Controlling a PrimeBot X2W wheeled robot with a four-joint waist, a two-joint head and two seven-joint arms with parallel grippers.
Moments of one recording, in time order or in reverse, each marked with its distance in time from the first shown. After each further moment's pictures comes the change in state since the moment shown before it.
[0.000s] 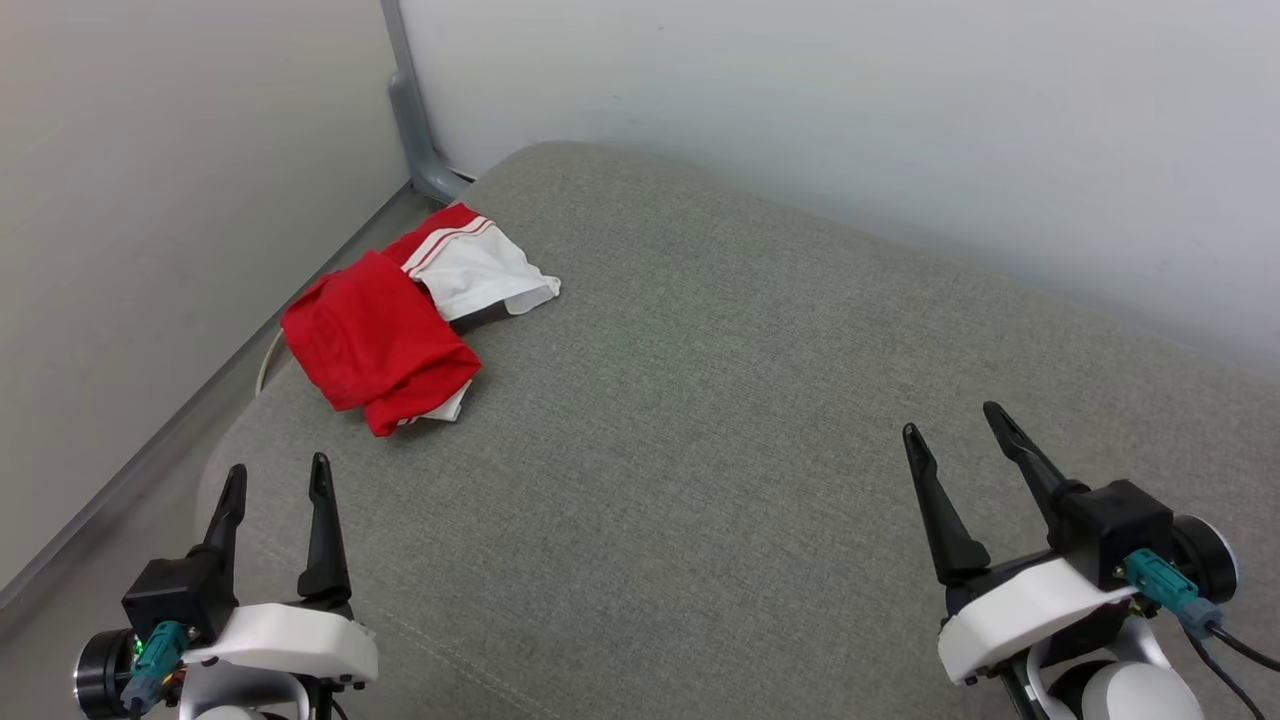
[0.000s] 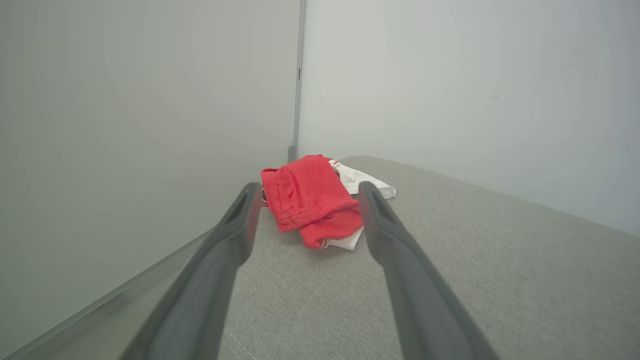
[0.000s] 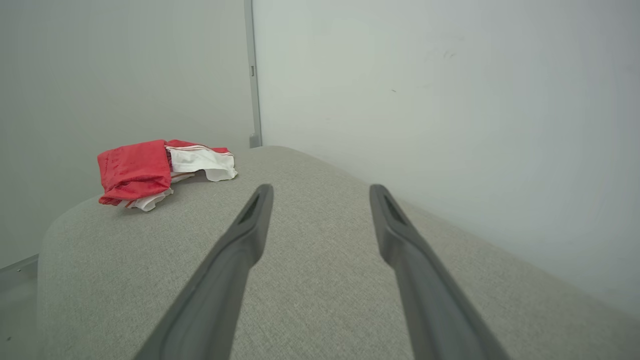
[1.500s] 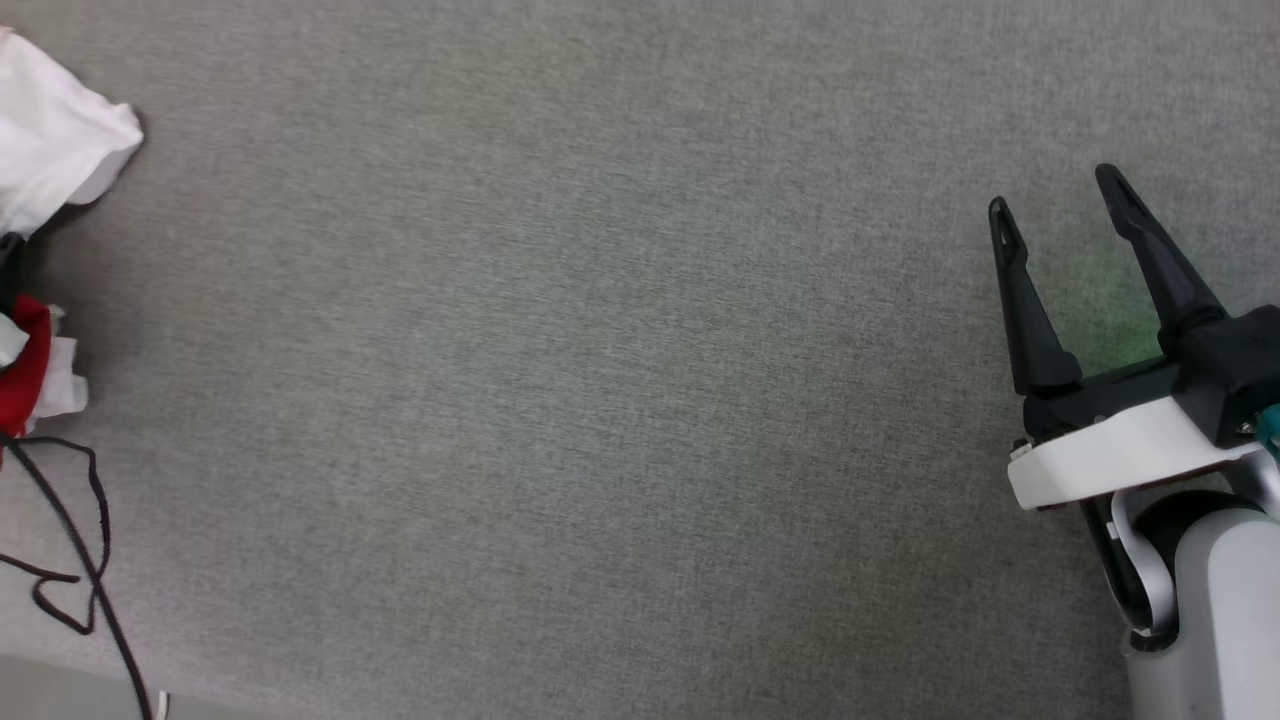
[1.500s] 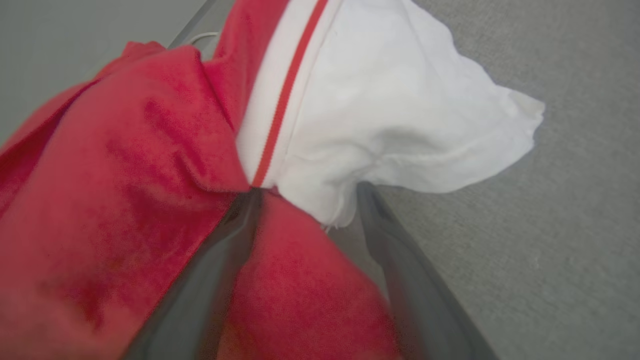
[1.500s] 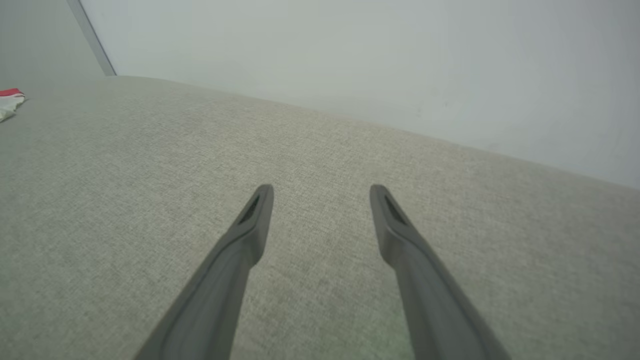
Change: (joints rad) left arm -0.723 0.450 0.094 0.619 -0.363 -0.033 0.621; right arm -0.243 -0.056 -0.028 -0.163 -0.060 0.000 0.061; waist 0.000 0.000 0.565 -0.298
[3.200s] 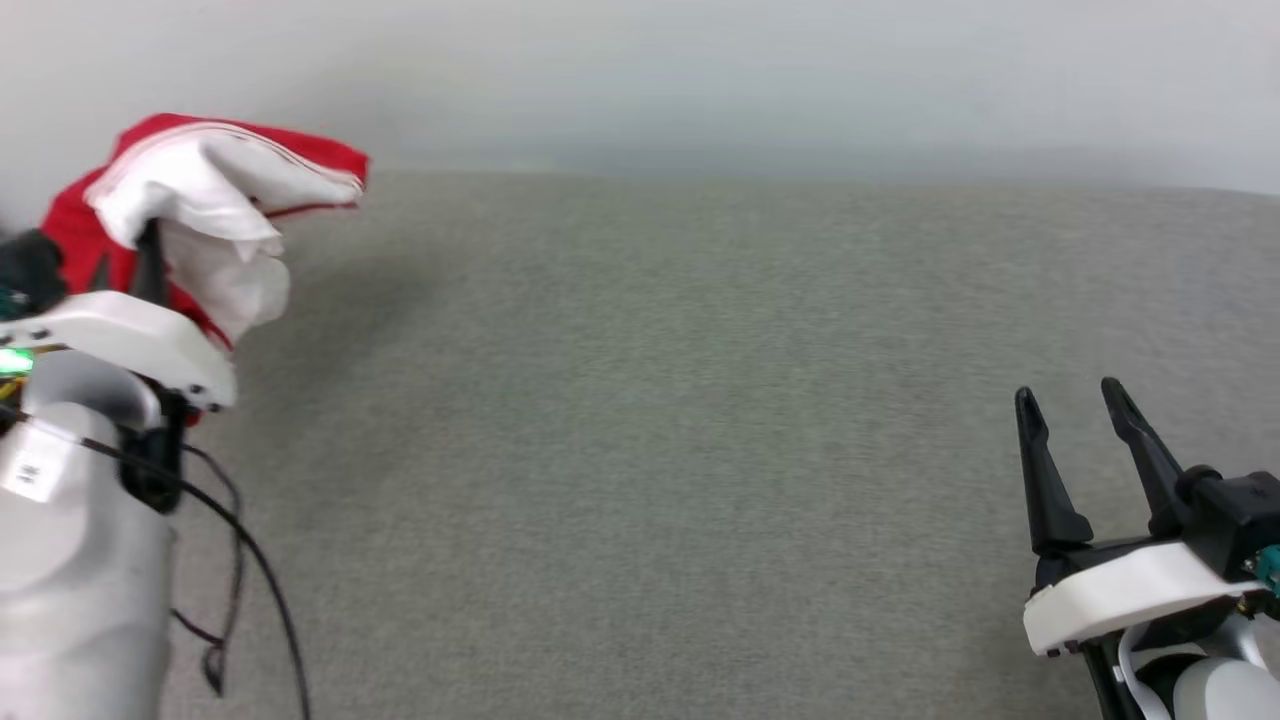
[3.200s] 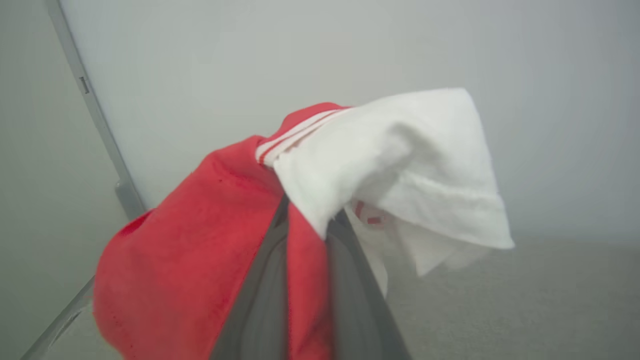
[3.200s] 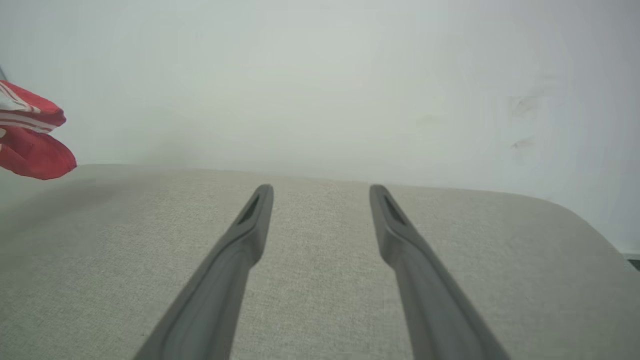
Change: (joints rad) left arm 0.075 -0.113 -0.265 -0.007 0.112 0.020 -0.543; right arm 0.245 0.055 -0.115 0.107 0.109 0.000 -0.066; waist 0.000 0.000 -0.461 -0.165
